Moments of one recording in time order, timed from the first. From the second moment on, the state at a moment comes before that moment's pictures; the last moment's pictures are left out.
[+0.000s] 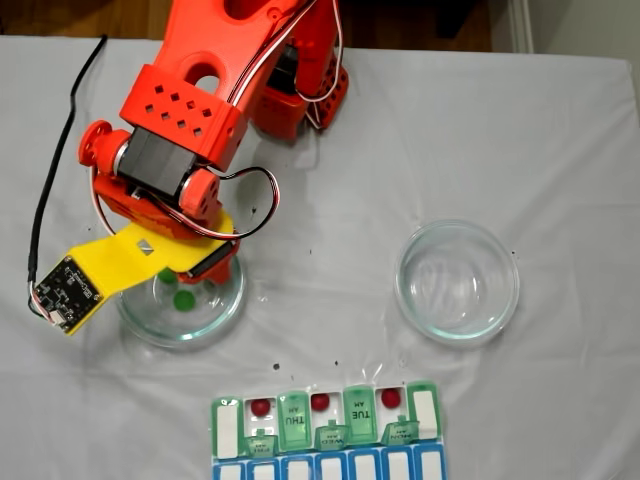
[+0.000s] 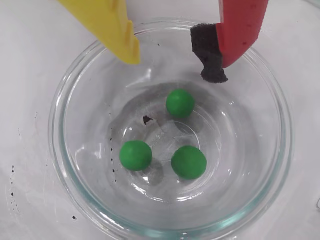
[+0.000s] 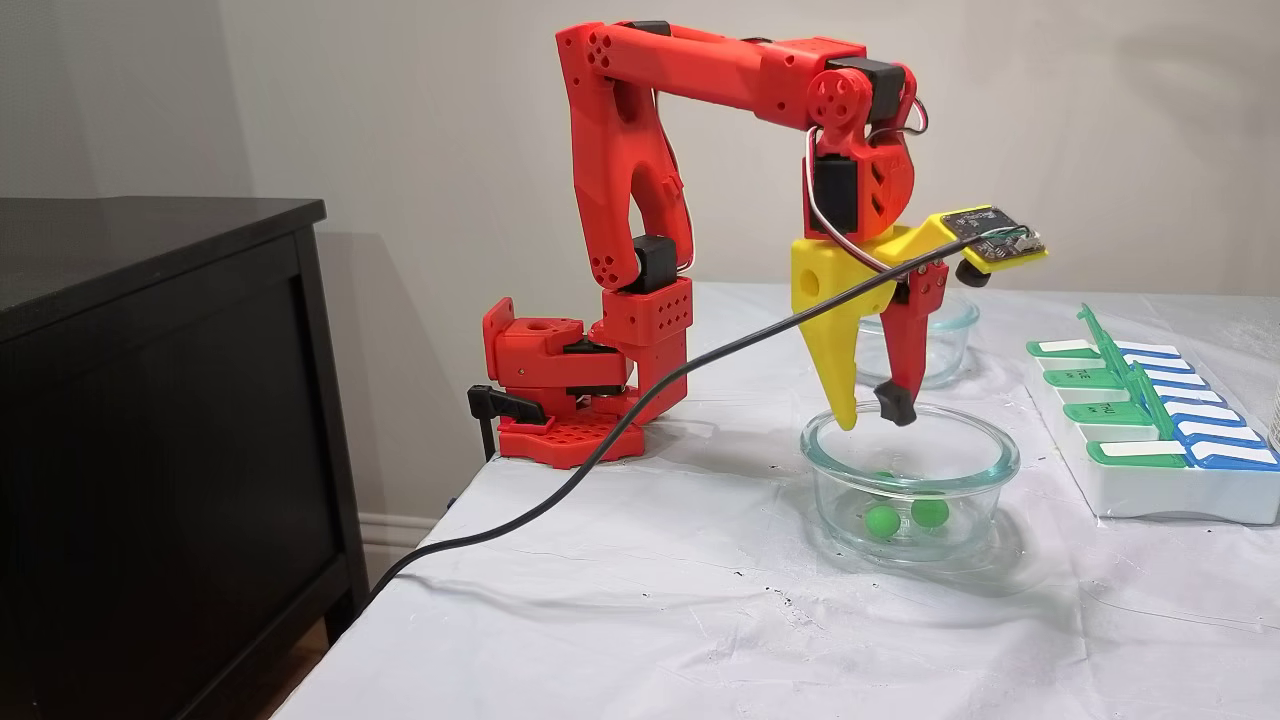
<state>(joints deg) 25.8 122.8 117.0 72.3 -70.2</state>
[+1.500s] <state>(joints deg) 24.7 112.5 124.9 61.0 -66.6</state>
